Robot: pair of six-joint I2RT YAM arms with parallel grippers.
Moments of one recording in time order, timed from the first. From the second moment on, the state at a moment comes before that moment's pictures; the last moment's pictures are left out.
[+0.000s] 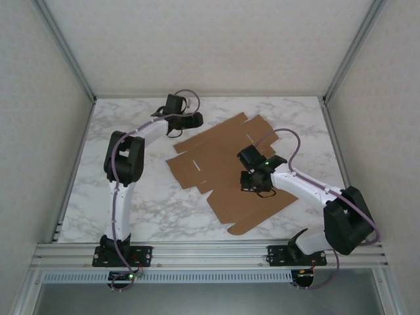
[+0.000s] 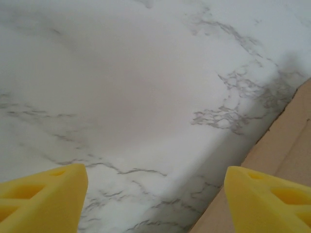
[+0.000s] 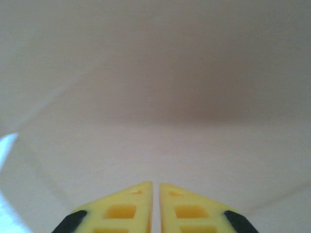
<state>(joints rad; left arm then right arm) -0.29 2.31 1.76 -0.25 0.25 -0.41 0.63 1.46 0.92 -0.85 0.15 0.73</state>
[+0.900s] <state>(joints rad) -0.25 1.95 1.18 -0.10 0.35 -0.62 0.43 1.94 1.27 -0.88 0.27 0.62</state>
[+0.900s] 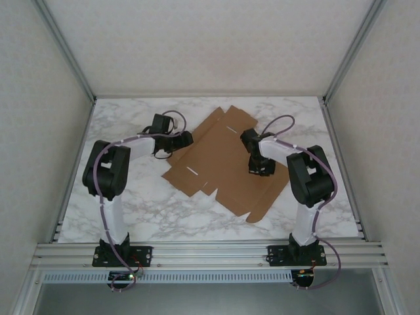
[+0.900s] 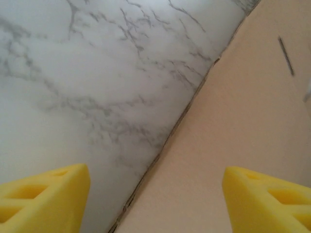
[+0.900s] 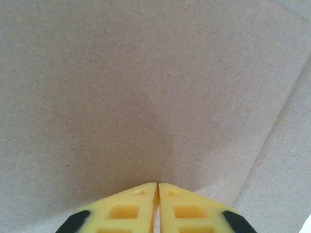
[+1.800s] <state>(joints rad) -0.32 1.79 1.23 -0.33 0.01 -0.49 0.49 1.92 1.34 -0.75 0.01 0.40</state>
